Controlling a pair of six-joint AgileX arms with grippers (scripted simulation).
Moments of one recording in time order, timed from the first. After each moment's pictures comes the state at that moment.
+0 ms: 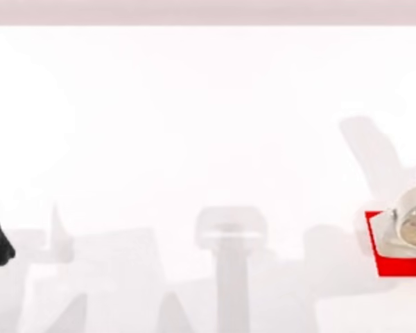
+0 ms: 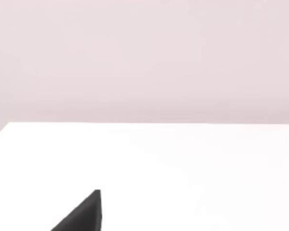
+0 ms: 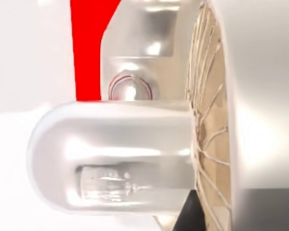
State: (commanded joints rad) left arm 0.00 0.00 0.00 0.00 0.00 0.00; right arm 0.26 1.54 1.33 -1.36 0.03 1.83
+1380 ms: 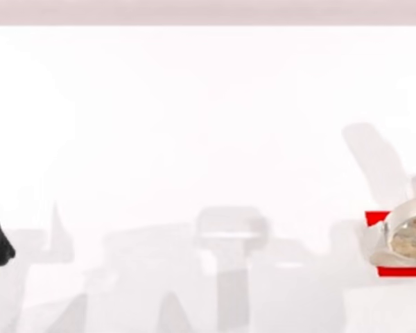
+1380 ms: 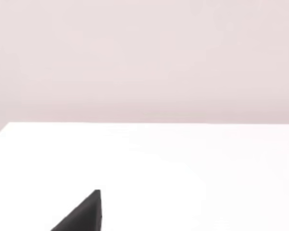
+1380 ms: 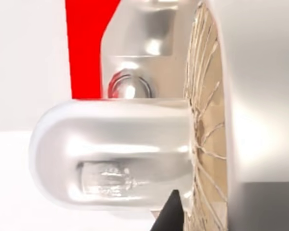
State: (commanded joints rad) left arm 0.00 0.00 0.00 0.00 0.00 0.00; right arm 0.25 1.56 1.21 -1.23 0.03 1.83
